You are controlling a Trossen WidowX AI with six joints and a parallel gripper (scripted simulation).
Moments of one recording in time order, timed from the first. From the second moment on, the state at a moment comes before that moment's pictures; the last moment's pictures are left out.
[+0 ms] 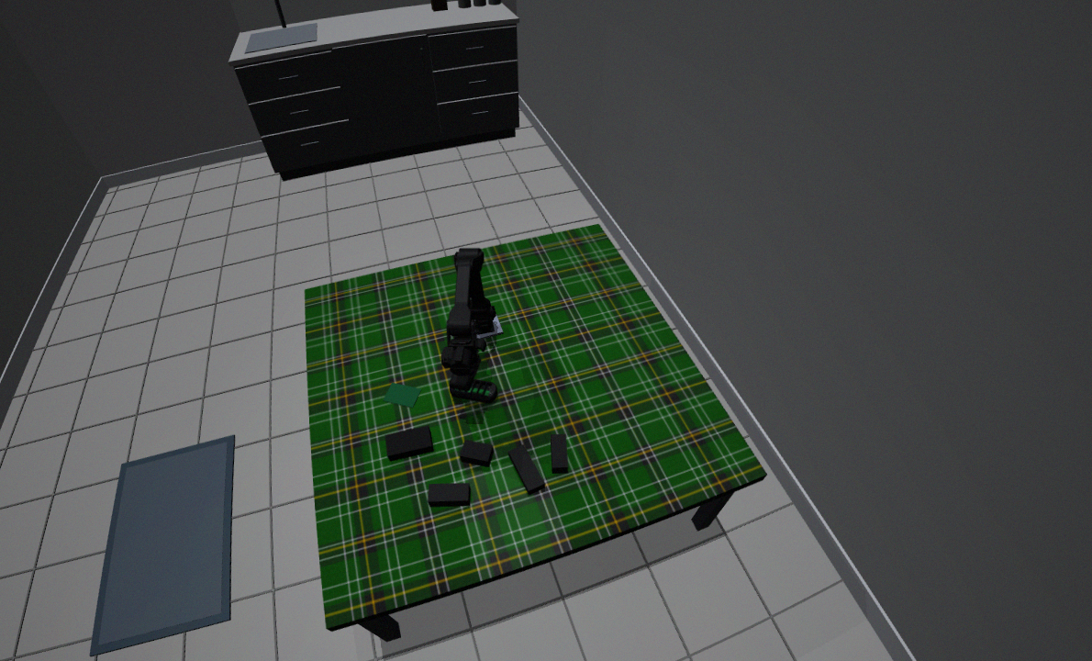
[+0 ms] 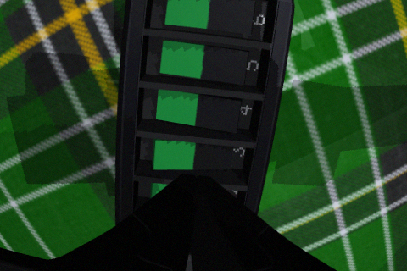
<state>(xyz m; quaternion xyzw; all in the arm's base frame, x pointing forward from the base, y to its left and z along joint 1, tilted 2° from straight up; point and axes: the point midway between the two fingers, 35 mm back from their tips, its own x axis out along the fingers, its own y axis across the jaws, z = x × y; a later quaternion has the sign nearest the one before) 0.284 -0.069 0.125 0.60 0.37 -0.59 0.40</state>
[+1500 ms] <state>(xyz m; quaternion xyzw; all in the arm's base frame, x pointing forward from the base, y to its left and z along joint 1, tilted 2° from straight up) 0.323 -0.086 0.147 0.60 0.37 -0.59 0.41</state>
